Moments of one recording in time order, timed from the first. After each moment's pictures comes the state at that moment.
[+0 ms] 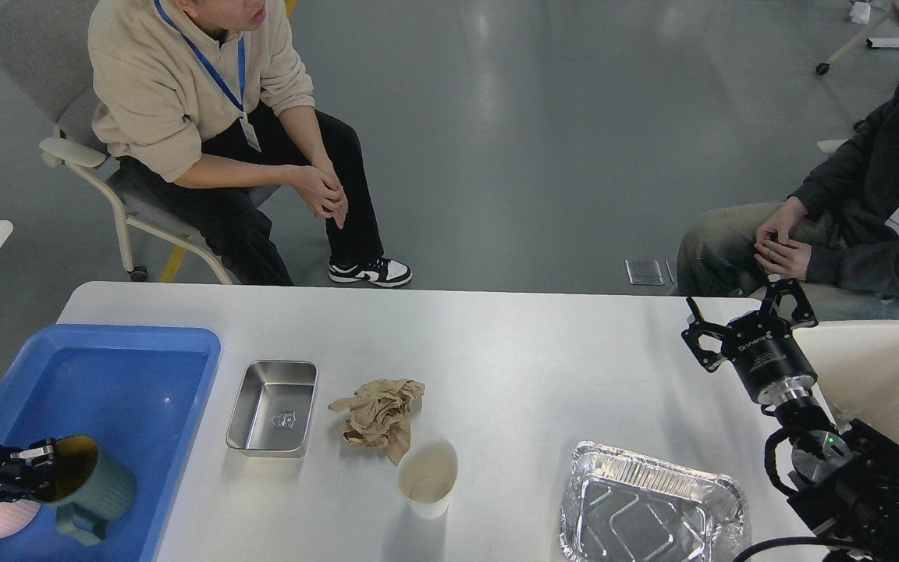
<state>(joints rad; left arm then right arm) -0.21 0.77 -1.16 -1.16 1.22 -0.96 0.60 0.61 -0.15 1.09 0.14 0.02 0.86 0.26</state>
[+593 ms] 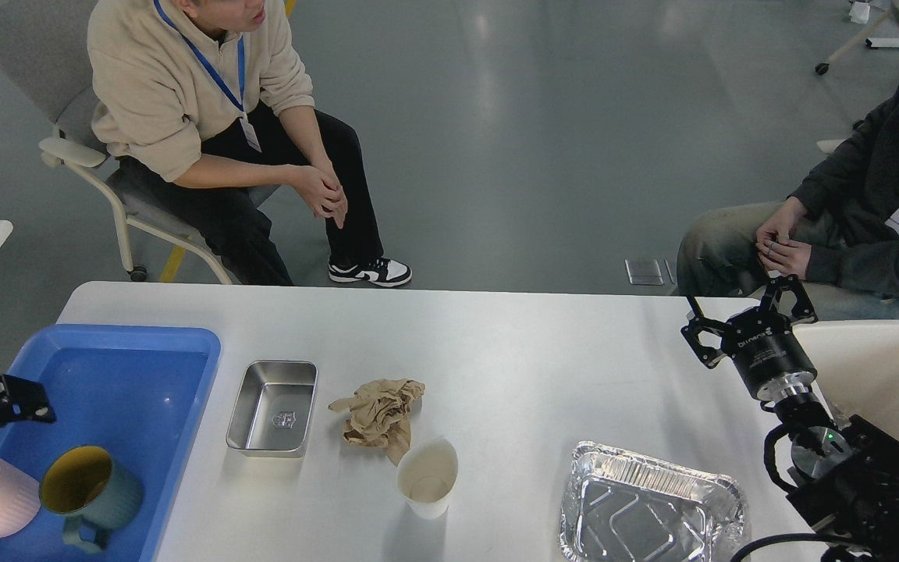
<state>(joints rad) -0.26 0.88 -1.24 -1.19 1.07 -0.96 0.60 0.62 -0.15 1.09 0.14 0.01 0.86 0.26</state>
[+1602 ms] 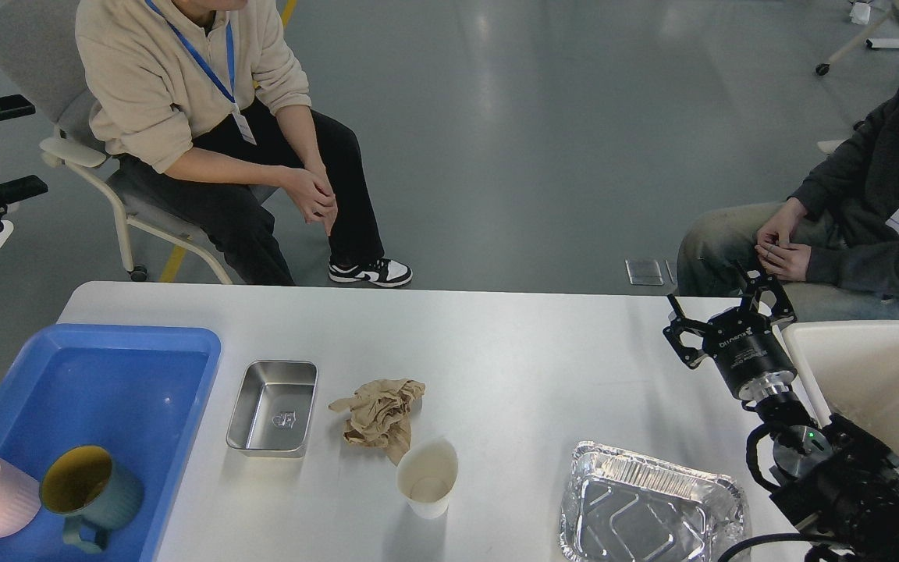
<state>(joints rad) -0.40 0.69 -1.73 -1.18 0.59 -0.96 0.61 0.62 -0.11 1.08 0.14 0.01 0.86 0.26</state>
